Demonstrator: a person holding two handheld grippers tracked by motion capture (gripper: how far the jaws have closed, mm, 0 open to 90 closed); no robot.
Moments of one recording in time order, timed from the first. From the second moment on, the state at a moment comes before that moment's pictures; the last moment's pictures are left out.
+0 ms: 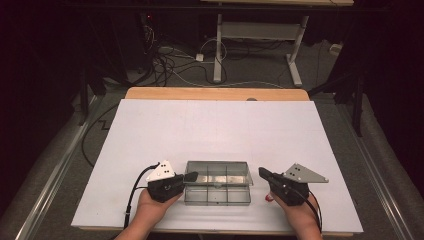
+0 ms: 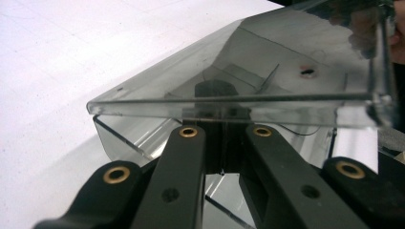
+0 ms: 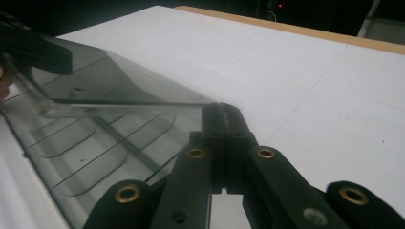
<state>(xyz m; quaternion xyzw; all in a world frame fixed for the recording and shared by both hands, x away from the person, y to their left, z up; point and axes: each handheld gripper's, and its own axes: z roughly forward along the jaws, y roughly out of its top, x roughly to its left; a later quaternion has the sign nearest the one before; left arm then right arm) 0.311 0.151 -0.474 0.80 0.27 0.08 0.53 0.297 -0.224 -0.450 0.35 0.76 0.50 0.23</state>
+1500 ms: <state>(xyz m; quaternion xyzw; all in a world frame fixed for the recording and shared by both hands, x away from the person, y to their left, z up) 0.342 0.147 -0.452 0.78 0.28 0.09 0.55 0.357 -0.192 -0.433 0.35 0.74 0.52 0.23</state>
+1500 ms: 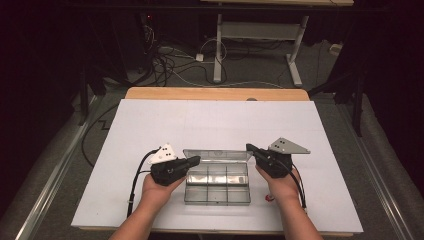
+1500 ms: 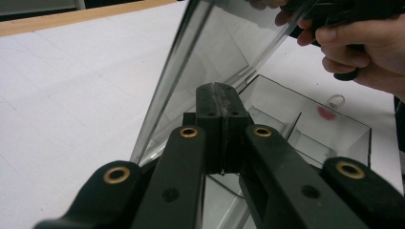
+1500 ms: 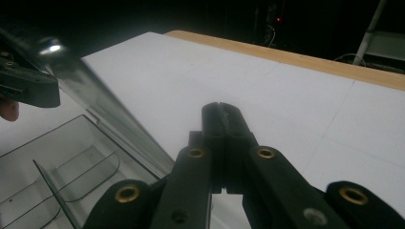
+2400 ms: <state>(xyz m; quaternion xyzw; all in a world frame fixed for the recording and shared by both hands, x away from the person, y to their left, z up) 0.356 0.146 -0.451 0.78 0.30 0.10 0.55 0.378 -0.188 -0.432 0.35 0.74 0.53 0.21</state>
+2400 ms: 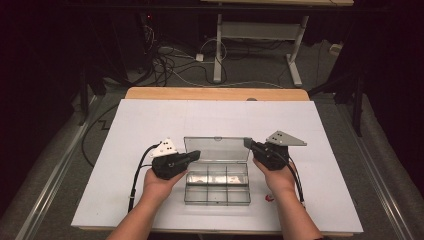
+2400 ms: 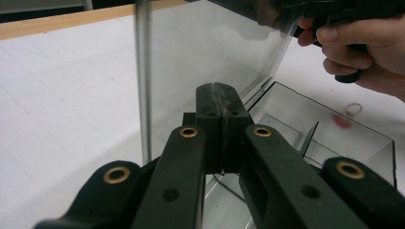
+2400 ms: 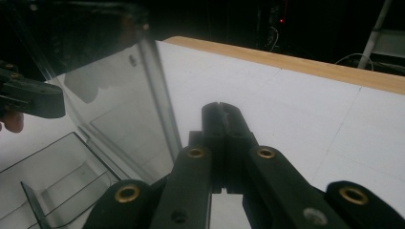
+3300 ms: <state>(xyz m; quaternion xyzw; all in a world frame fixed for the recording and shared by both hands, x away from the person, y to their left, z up) 0.385 0.186 -0.455 0.74 0.37 0.12 0.55 0.394 -0.186 -0.435 0.37 0.74 0.53 0.21</state>
